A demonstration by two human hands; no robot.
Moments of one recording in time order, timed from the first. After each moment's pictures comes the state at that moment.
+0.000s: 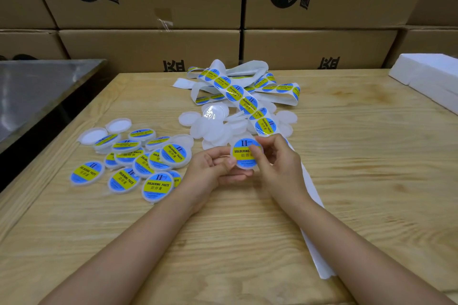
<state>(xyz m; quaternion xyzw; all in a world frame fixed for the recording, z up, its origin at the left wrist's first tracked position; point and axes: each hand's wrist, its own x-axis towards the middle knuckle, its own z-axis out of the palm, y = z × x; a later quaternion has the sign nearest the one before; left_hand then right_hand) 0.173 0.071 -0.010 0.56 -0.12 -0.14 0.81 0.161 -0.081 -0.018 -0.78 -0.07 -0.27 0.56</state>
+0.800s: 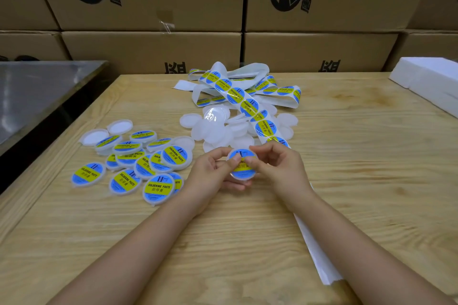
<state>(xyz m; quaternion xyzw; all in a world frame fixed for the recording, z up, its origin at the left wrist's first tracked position) 0.173 0.067 -0.011 0.62 -0.10 -0.13 0.76 0.160 -0.088 -0.012 -0.71 -0.07 -0.12 0.69</state>
